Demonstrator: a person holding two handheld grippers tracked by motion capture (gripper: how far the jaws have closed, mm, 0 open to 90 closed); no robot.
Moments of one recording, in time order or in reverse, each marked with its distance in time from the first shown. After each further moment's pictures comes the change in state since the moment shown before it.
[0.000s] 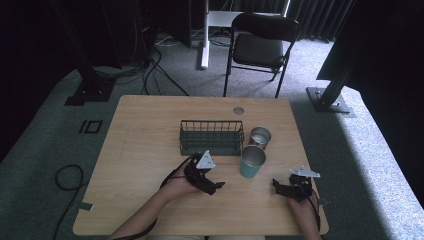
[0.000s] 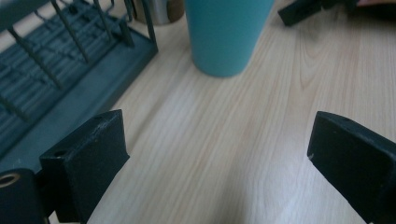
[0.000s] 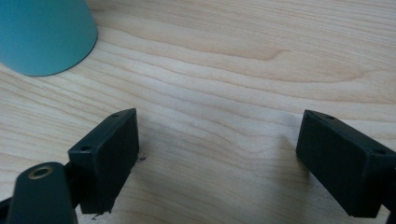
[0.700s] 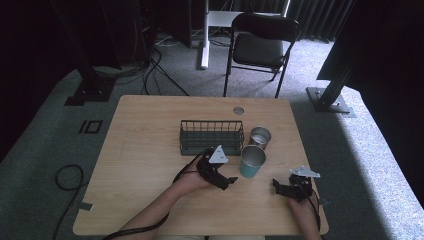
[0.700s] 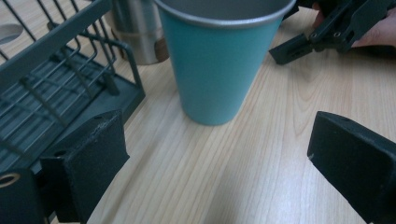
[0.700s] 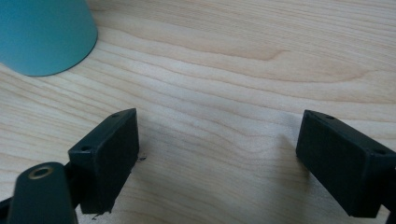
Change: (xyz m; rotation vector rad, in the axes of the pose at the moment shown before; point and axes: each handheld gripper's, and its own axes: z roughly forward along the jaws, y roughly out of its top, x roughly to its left) left arm -0.003 0.031 0.024 -0.042 -0.033 0.005; right arm 0.000 0.000 0.000 -0.001 0.000 0.001
